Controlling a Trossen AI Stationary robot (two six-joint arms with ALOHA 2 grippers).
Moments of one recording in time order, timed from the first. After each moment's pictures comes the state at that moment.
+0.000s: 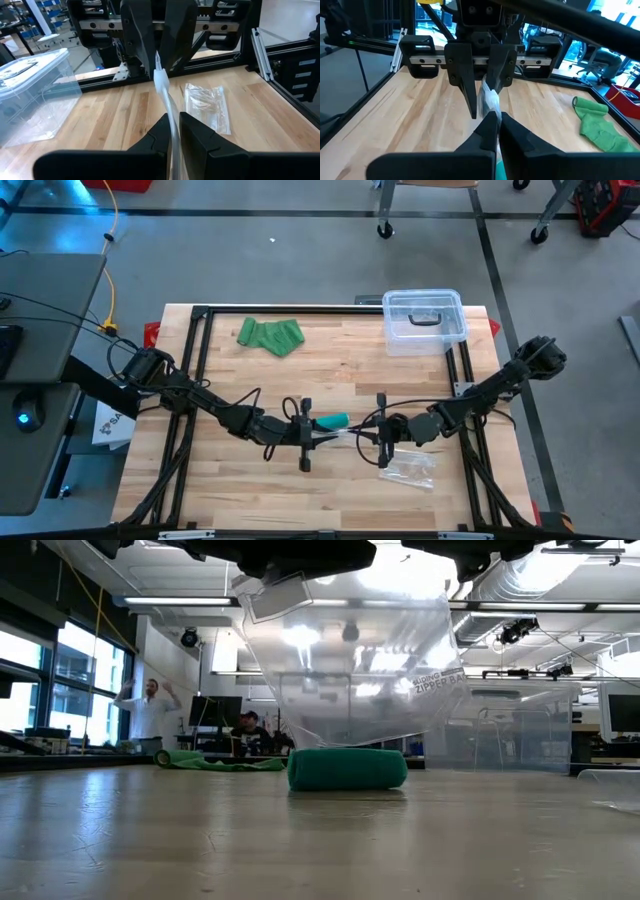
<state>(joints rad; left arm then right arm) -0.41 1.71 0.89 0.63 -0.45 0.11 0.51 1.38 0.67 0.48 0.53 -0.08</state>
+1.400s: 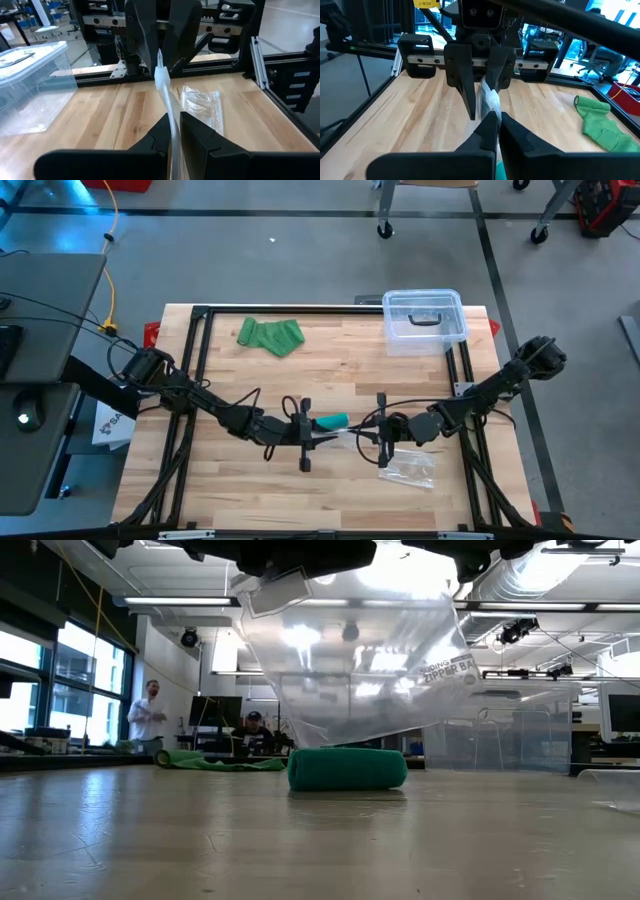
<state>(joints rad) -0.41 1.71 0.89 0.63 -0.45 0.03 0.51 1.38 0.67 0.49 0.53 -0.06</state>
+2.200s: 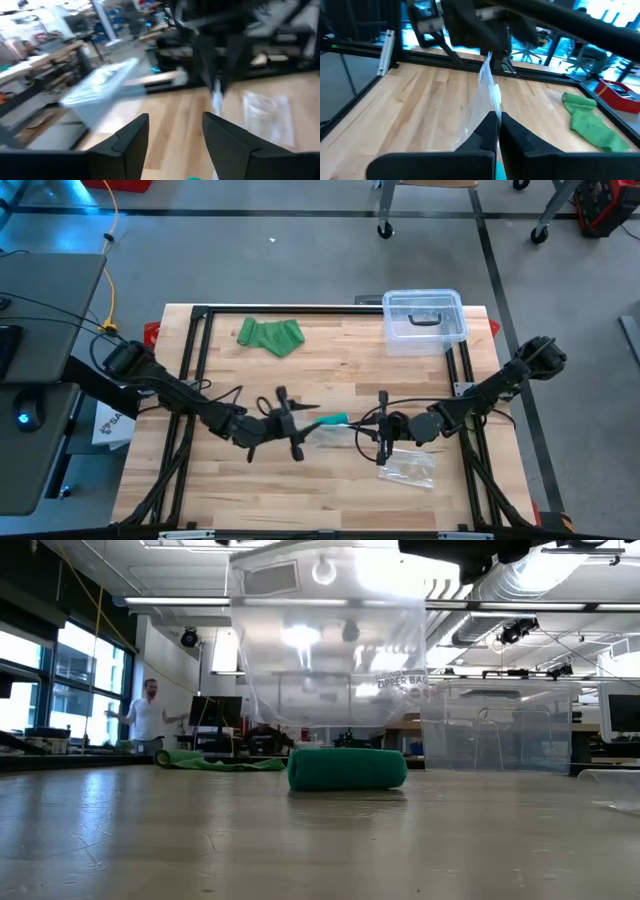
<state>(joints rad) -0.49 1.53 0.89 0.48 -0.83 0.19 0.51 1.38 0.67 0.48 0.59 -0.06</state>
